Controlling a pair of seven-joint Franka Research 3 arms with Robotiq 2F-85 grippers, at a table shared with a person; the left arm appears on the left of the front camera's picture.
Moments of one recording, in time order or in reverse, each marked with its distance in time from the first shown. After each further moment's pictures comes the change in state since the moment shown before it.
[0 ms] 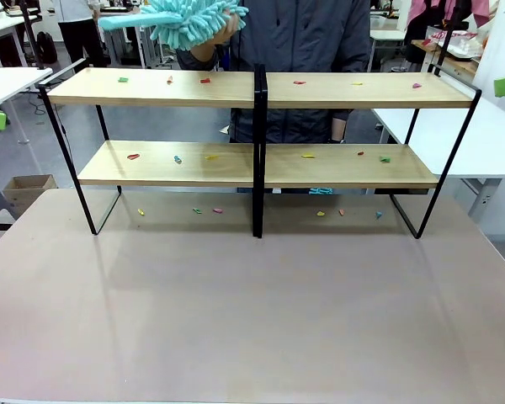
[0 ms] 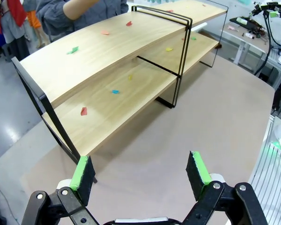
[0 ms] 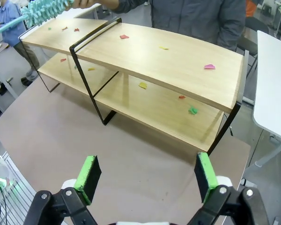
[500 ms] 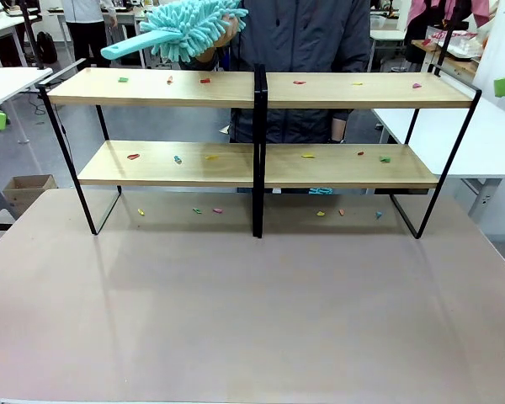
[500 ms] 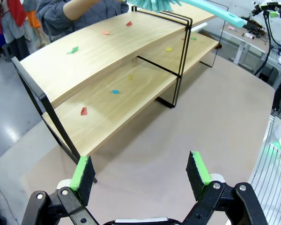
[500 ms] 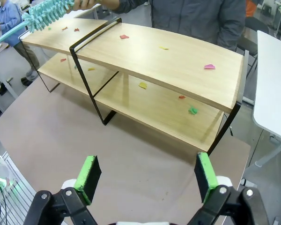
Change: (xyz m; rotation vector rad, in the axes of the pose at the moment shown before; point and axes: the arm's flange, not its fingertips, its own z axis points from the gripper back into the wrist) left arm 0.000 0.000 0.000 0.001 0.000 0.001; right arm 0.000 0.000 0.000 0.000 0.000 0.000
